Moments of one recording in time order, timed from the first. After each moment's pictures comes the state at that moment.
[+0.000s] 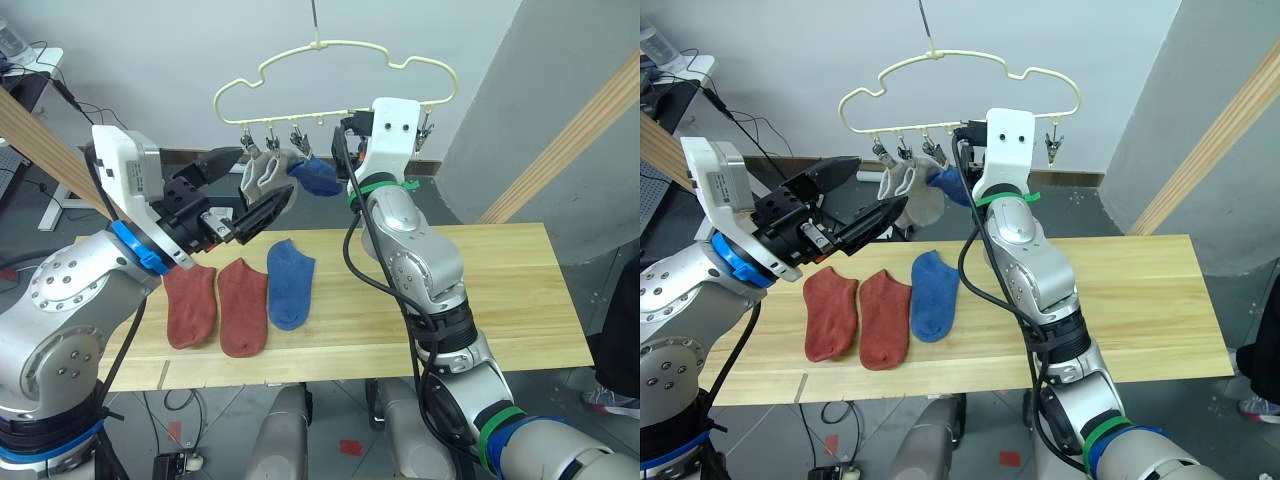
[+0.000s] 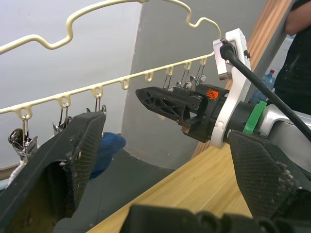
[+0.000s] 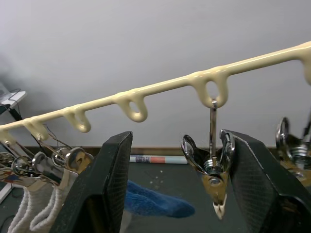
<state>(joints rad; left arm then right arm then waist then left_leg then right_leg) -0.35 0.73 0.34 -0.65 -0.91 0.73 -0.38 -0.86 0.14 0.16 -0.06 0.27 0.58 -0.39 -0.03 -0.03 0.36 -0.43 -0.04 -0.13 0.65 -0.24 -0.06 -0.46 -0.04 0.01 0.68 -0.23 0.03</state>
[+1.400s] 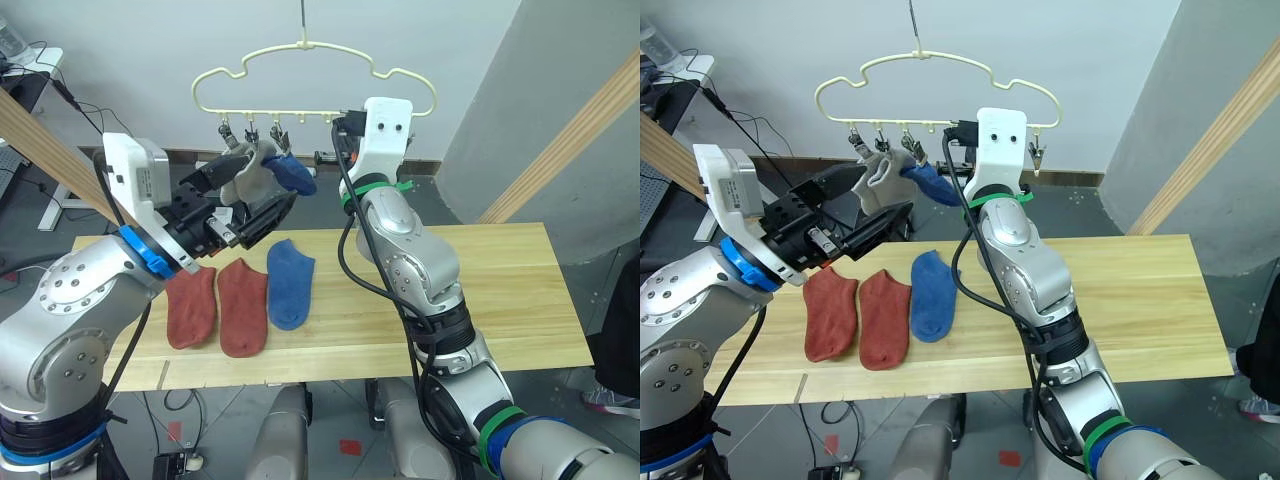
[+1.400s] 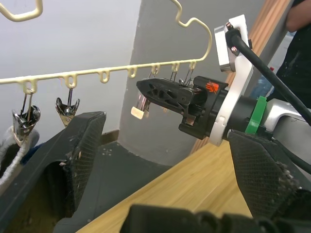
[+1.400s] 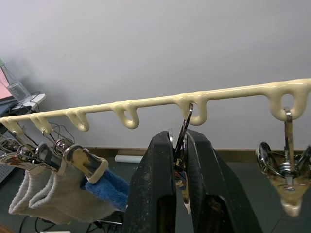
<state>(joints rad) -0.33 0.72 0.32 -0.66 -0.90 0.73 -0.38 -0.86 0.14 0.18 -0.06 0.32 0.56 -0.36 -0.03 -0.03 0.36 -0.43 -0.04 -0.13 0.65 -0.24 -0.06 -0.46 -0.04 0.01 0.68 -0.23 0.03</state>
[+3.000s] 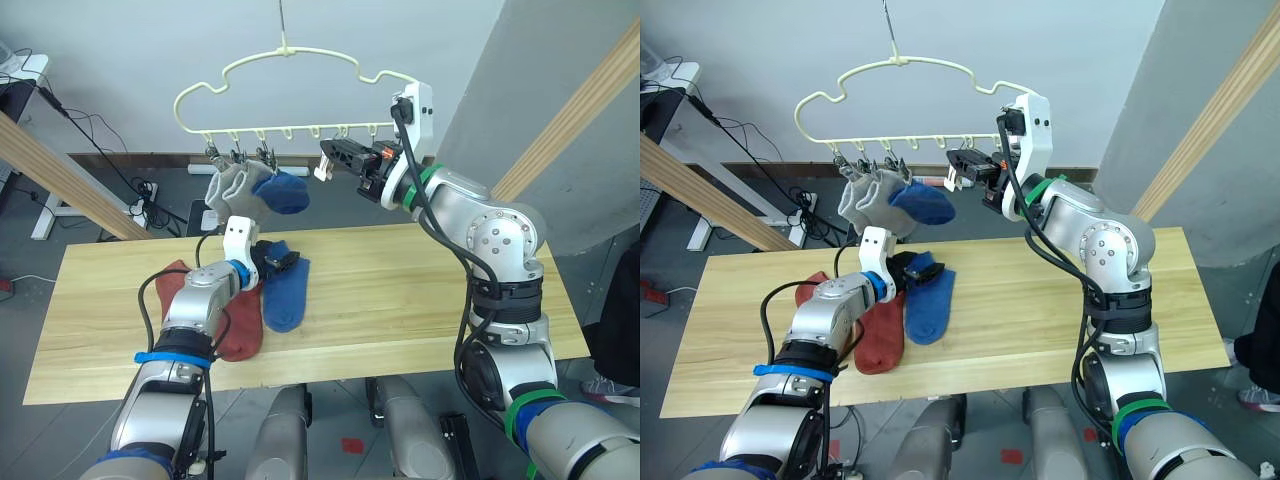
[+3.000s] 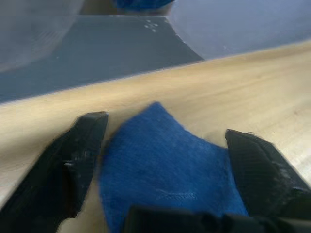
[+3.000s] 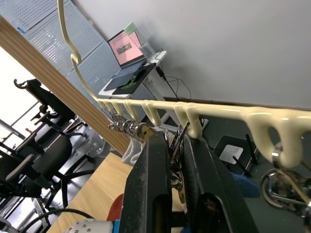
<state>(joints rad) -0.56 0.40 -0.02 0.50 -0.23 0.35 -0.61 -0.93 -0.11 -0.10 -0.09 0.77 0.98 0.20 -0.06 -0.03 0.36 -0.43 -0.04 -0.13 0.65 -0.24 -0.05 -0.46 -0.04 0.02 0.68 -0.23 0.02</state>
